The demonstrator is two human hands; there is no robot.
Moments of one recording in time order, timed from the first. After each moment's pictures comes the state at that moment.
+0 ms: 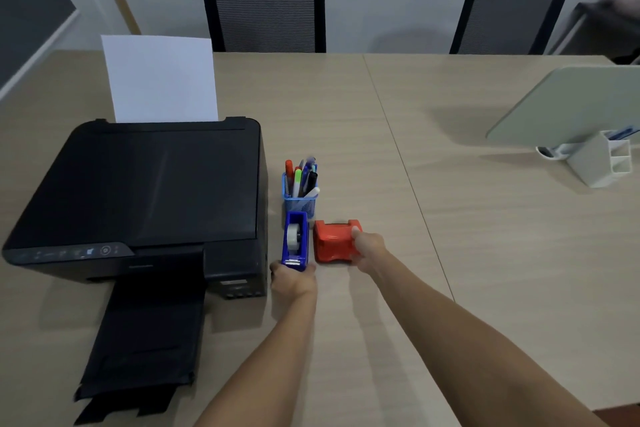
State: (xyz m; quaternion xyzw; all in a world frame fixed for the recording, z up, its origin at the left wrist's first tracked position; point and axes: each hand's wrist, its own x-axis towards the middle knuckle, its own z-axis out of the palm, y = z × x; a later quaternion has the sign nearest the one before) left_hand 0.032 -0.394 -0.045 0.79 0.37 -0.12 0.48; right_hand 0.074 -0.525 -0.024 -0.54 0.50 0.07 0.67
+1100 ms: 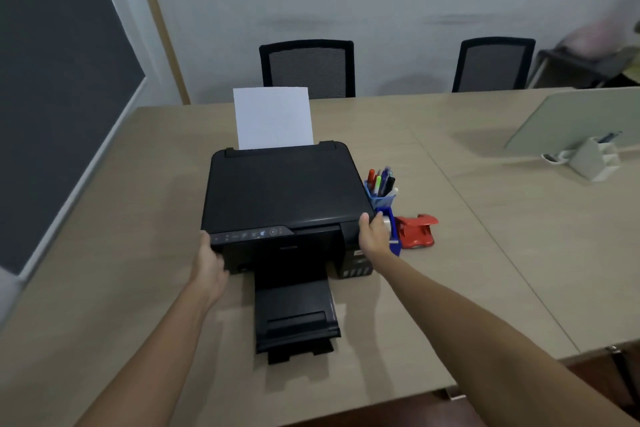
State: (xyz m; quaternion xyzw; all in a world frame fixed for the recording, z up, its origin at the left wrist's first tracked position) left_hand 0.064 -0.003 0.065 0.55 0.21 -0.15 0.80; right_hand 0.032 -0.287 0.056 -0.80 0.35 -0.05 0.49
